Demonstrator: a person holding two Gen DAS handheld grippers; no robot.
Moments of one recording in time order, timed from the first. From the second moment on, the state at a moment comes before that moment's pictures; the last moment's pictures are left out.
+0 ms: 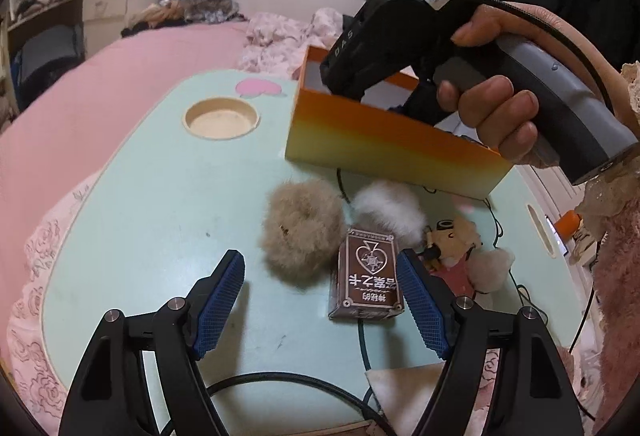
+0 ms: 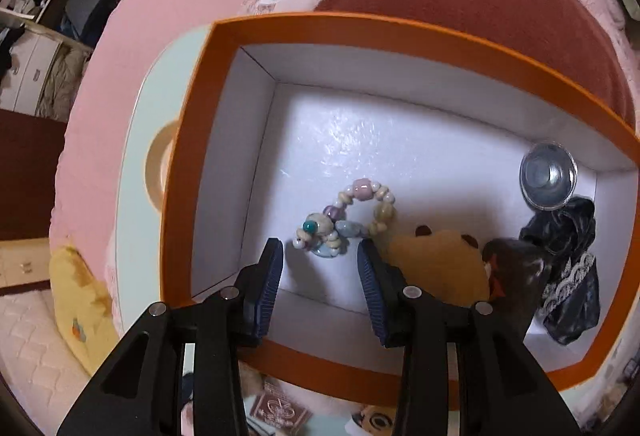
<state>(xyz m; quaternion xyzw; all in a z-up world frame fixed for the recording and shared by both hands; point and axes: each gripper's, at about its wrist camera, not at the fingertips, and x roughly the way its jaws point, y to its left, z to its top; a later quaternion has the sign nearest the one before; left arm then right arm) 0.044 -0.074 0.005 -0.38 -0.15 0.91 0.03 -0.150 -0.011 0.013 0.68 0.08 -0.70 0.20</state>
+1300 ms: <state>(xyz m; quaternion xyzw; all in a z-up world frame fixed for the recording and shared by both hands) 0.042 -0.078 -0.002 -0.39 -0.16 0.91 0.03 -0.168 -0.021 0.019 0.60 0.17 -0.76 0.18</state>
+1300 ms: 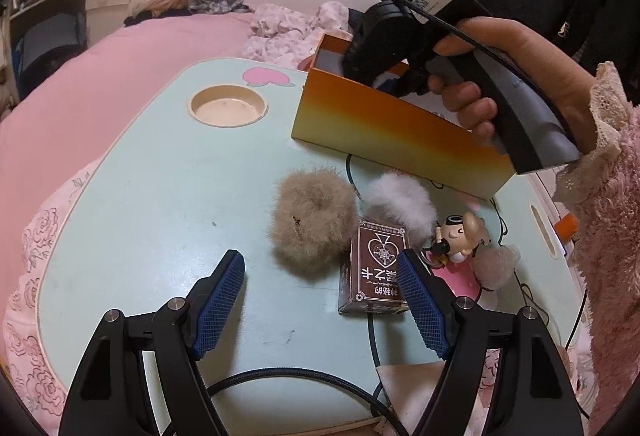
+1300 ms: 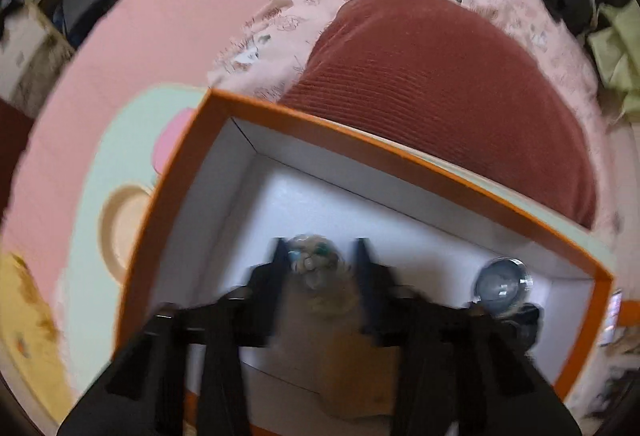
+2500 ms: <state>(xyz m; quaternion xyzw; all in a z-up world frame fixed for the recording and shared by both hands) 0.038 -0.064 -0.001 -0.40 -0.12 0.91 0.02 -0.017 0.146 0.033 0.42 -0.03 -0.87 0.26</state>
